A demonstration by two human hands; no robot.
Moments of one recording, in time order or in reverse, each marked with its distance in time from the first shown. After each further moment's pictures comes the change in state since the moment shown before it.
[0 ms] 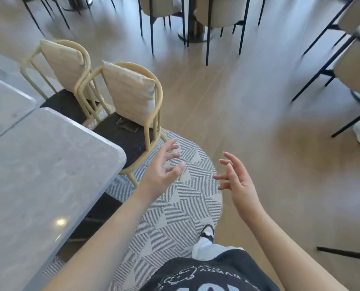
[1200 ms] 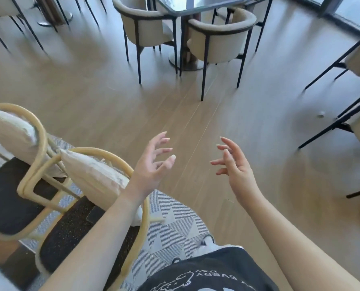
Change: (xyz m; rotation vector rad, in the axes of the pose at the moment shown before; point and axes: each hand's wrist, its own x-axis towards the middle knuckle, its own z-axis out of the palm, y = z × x) left_hand 0.588 0.021 -0.130 -0.090 0.074 0.073; right_hand 0.598 -0.128 0.053 -0.046 0.019 -0.092
